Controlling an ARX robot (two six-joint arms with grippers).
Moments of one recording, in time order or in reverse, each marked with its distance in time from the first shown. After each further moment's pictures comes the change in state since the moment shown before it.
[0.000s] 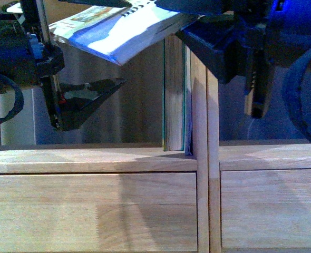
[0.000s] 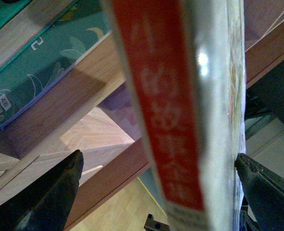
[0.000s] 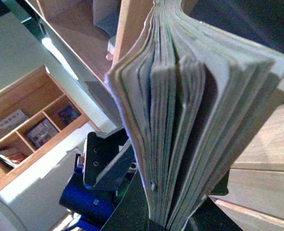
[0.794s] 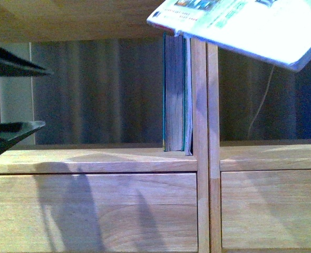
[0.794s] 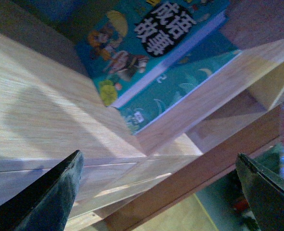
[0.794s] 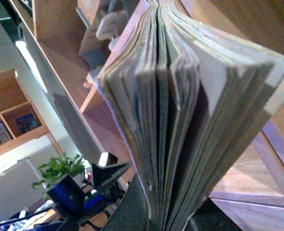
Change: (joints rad) left arm 0.307 0.020 -0.003 -0.193 0.127 0.184; right arm -0.402 -0.255 -0.172 0.005 -0.203 -0.070
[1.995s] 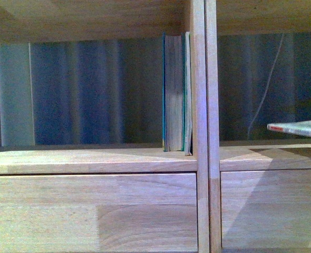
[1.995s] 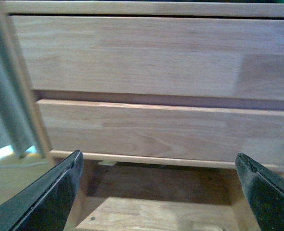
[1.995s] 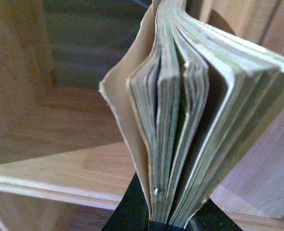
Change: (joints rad) left arm -0.060 -1.469 -1.012 -0.692 -0.830 0.998; right arm -0.322 0.172 -0.066 -0.107 0.232 0.623
